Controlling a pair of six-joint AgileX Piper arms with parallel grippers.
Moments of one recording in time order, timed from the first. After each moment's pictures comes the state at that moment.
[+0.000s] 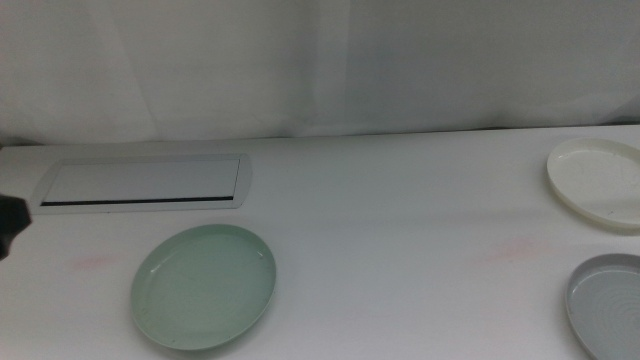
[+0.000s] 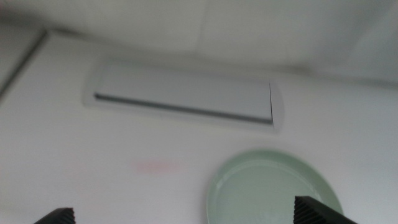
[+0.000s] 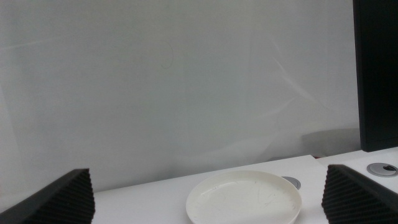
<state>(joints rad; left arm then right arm) 0.09 0.75 -0.79 -0.03 0.81 -0.11 0.01 0.08 0.00 0.46 -0.07 -0.37</state>
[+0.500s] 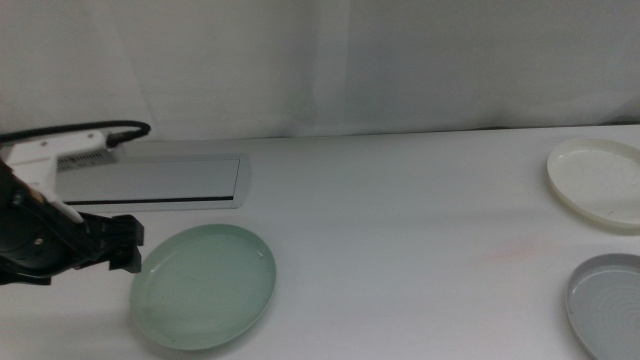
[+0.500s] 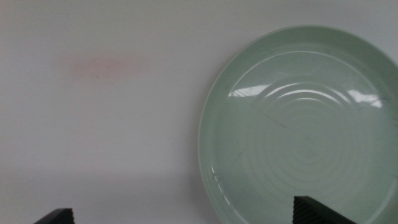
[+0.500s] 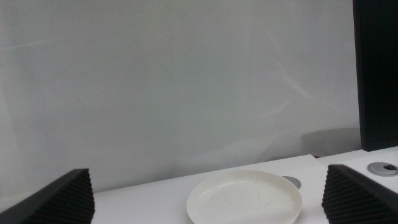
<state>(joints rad) -0.04 1.43 -0.91 0.01 0.84 -0.18 0.01 0.08 0.00 0.46 -0.07 -0.36</state>
